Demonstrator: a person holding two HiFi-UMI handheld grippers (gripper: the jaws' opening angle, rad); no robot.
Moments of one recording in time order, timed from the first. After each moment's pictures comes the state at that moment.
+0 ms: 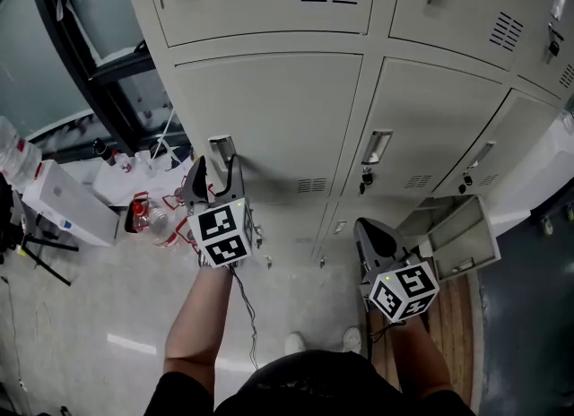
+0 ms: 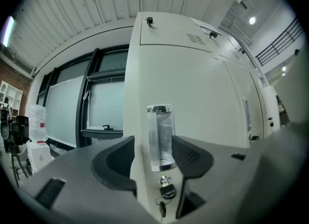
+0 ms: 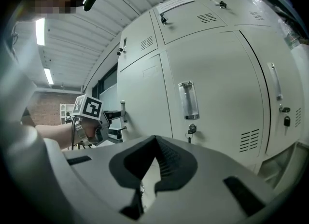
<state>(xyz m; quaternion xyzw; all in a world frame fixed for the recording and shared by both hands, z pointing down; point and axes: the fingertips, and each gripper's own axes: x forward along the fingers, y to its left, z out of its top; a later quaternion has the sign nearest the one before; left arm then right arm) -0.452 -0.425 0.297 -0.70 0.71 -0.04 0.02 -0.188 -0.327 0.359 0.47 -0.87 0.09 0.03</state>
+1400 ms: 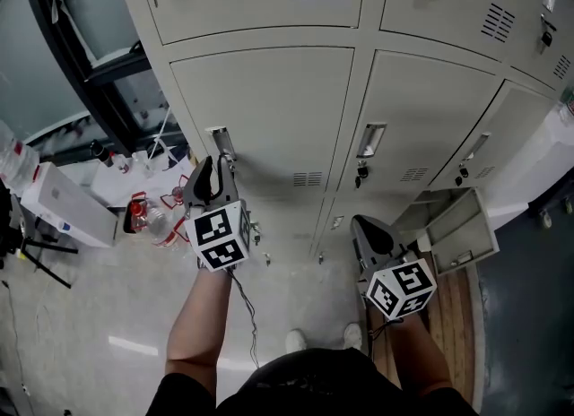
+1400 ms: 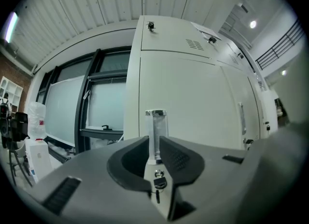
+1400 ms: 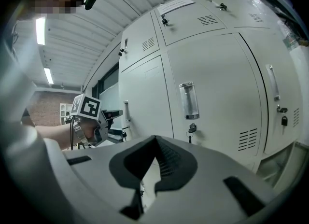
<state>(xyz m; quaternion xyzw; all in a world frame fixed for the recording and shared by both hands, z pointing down) -0.447 -0.412 0.294 -0.70 0.71 -0.02 0.02 -0.189 -0.319 0.359 0.48 -0.87 0.09 0.03</state>
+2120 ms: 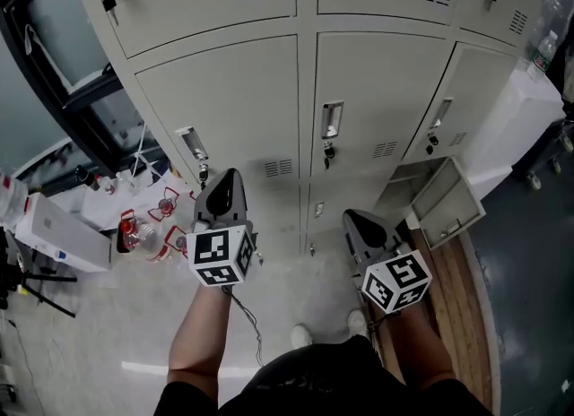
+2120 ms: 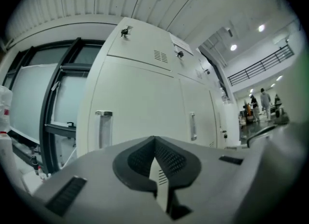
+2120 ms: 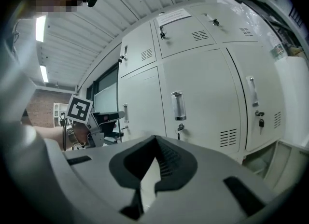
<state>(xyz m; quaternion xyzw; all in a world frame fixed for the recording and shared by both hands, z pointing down) -0.350 -0.362 0.298 -0.82 0.57 -0.01 0.02 -0.158 -0.275 0.355 0.51 -0.85 0.08 0.02</state>
